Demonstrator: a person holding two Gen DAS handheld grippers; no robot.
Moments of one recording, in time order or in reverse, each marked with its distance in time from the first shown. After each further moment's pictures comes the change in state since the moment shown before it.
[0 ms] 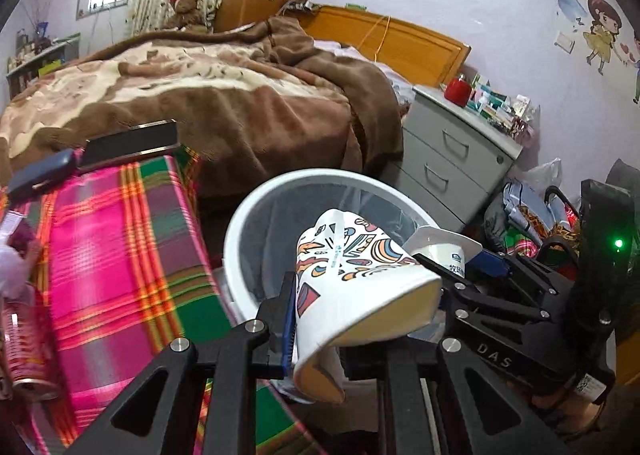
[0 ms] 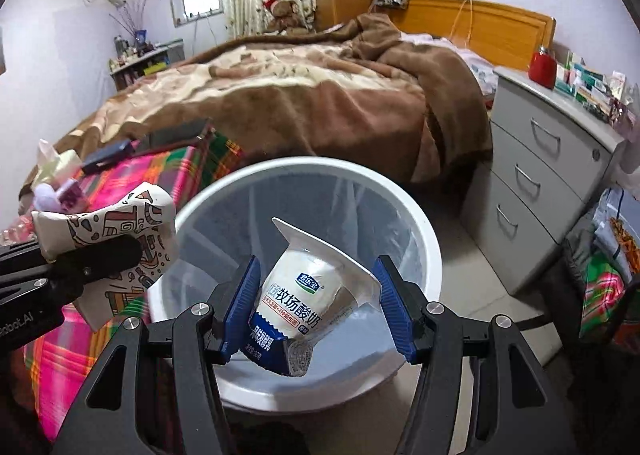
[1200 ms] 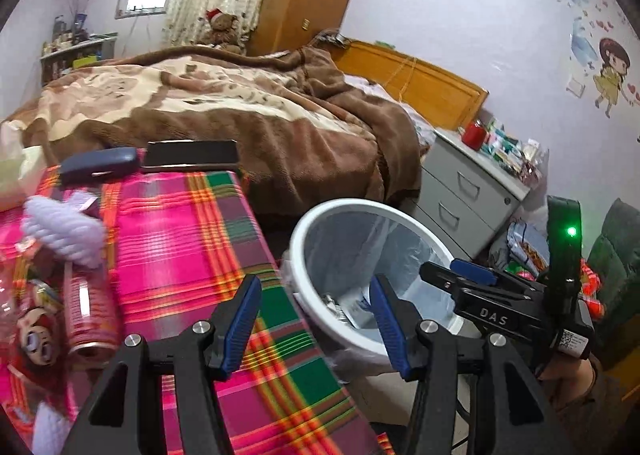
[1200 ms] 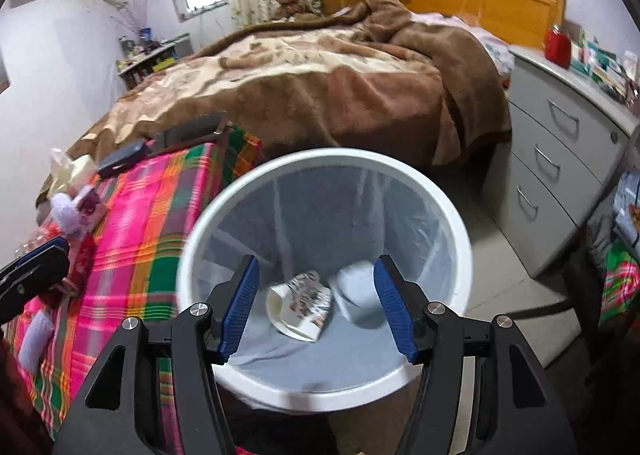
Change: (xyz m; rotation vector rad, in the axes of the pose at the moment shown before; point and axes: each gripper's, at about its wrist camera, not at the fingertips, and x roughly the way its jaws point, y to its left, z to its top) left arm -0.085 0.048 -0.022 -0.110 -0.140 0.048; right arm -0.008 0.010 0.010 0.032 0.058 0.104
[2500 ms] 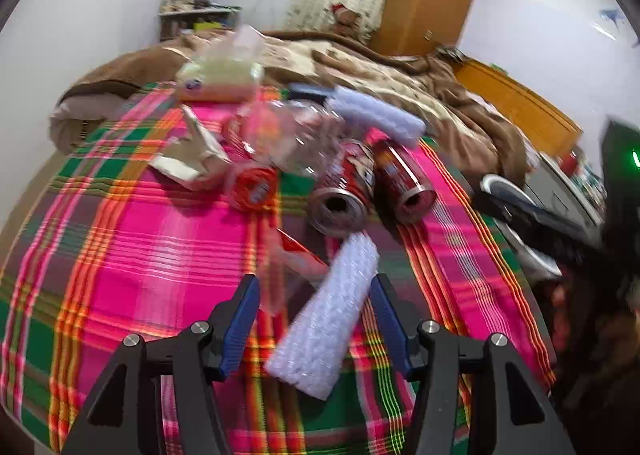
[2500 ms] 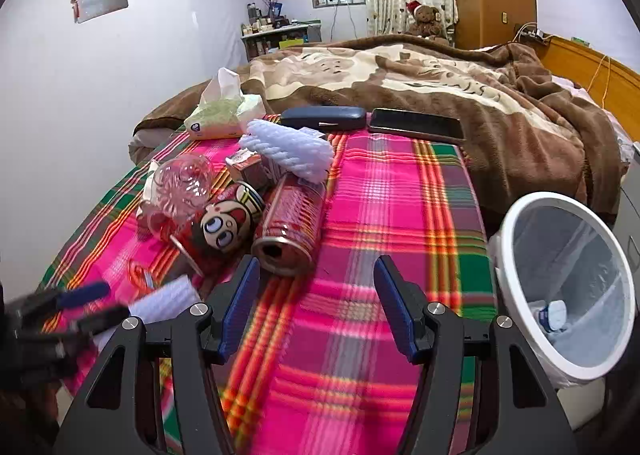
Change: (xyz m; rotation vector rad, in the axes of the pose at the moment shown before) left arm -0.134 0.175 -0.124 -0.207 0.024 0.290; right arm 0.001 0.213 -0.039 -0.289 -0.034 0.256
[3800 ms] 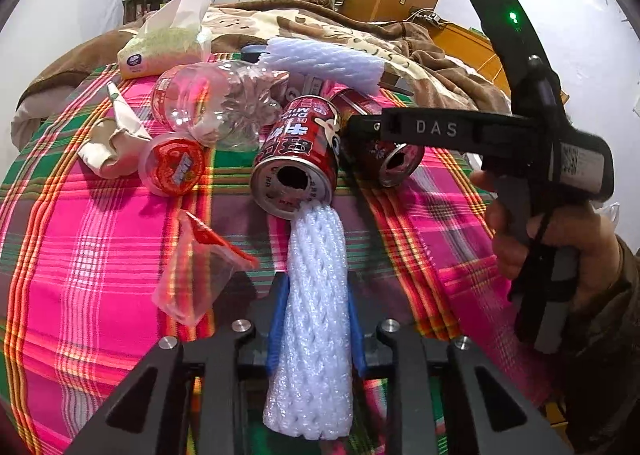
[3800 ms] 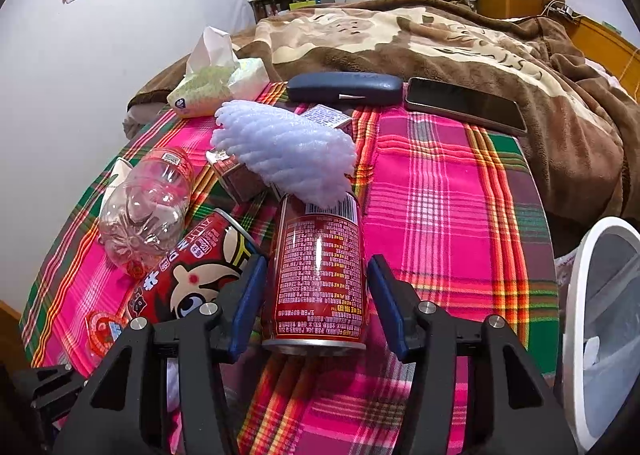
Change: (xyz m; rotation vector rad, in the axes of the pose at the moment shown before) left arm 0.043 -0.029 0.000 0.053 0.102 -0.063; right arm 0.064 0.004 0.028 -0.007 0.151 0.046
